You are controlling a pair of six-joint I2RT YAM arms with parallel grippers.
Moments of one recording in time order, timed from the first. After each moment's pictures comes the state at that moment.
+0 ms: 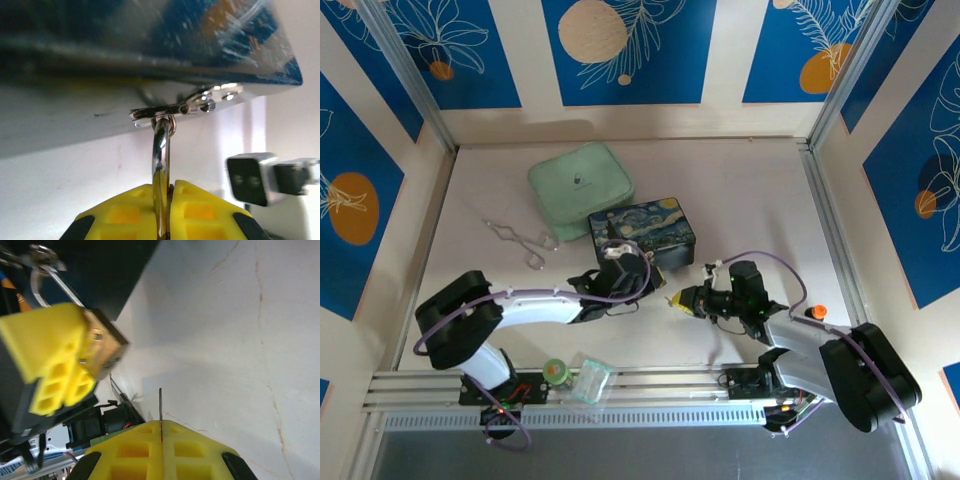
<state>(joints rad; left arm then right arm) -1.02 1.55 0.76 0.20 -0.16 -1.27 0.43 1.11 0.15 0.38 -0.75 1.13</state>
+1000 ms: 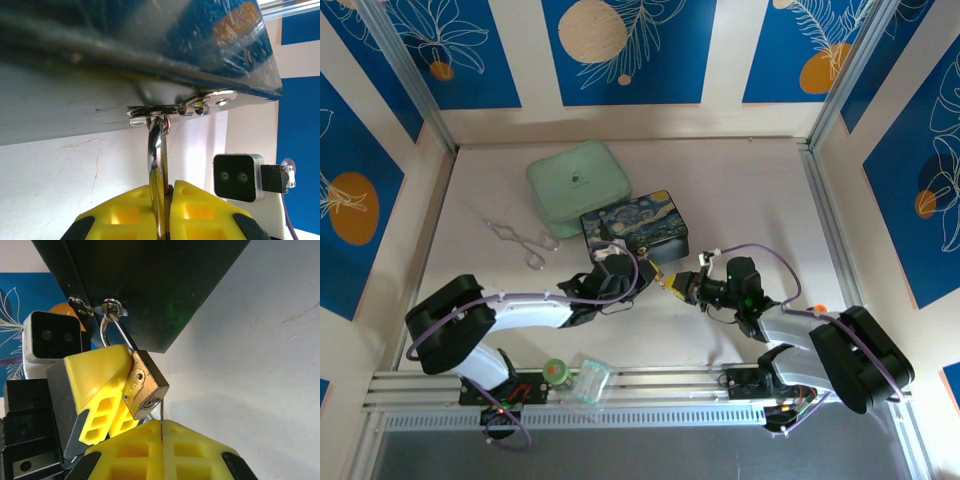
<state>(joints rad) -0.99 1.51 0.65 0.39 -0.16 -1.42 0.48 1.20 0.16 0.68 -0.65 1.31</state>
